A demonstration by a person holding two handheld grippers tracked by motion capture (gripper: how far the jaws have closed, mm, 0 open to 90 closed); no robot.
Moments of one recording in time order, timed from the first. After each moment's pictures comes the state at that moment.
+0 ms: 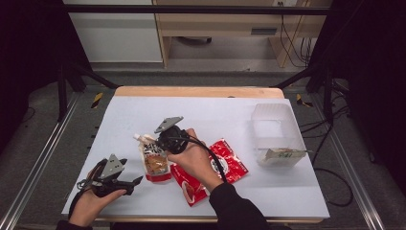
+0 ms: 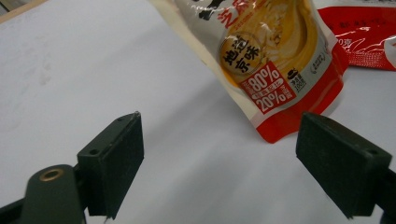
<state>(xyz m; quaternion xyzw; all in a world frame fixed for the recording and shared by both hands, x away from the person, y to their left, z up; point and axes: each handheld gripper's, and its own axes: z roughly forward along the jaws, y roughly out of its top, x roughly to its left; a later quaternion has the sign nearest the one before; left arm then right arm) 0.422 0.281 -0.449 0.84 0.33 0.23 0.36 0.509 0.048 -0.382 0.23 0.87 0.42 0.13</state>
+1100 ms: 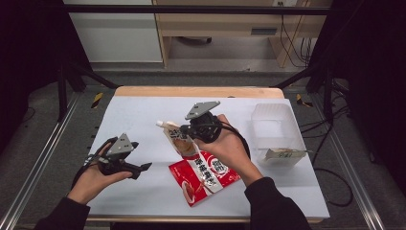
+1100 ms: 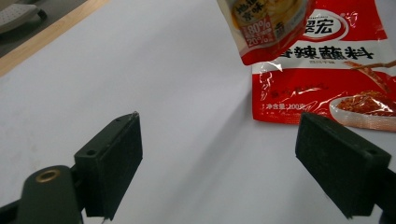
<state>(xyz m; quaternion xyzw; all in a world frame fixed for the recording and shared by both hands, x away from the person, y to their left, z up) 0.459 0.250 -0.388 0.87 0.26 0.19 0.37 0.504 -0.036 -0.321 0.21 0.86 0.43 0.15</state>
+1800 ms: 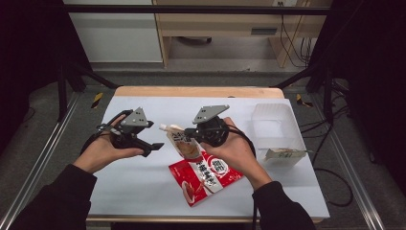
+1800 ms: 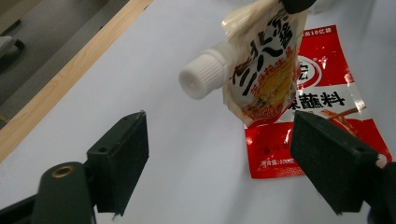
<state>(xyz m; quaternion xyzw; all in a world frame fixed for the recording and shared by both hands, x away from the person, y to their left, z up) 0.495 0.208 -0.318 0.90 0.18 0.17 0.36 0.495 -0.052 -0.323 0.19 0.86 0.45 0.15</state>
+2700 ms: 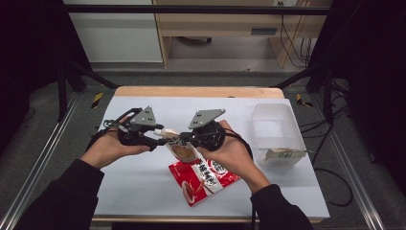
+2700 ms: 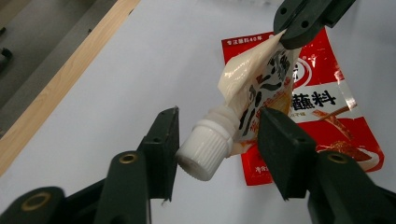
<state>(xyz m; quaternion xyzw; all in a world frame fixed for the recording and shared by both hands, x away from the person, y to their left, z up) 0.499 0.190 -0.314 0.91 0.16 0.16 0.34 0.485 -0.044 -0.324 0.16 0.86 0.45 0.14</state>
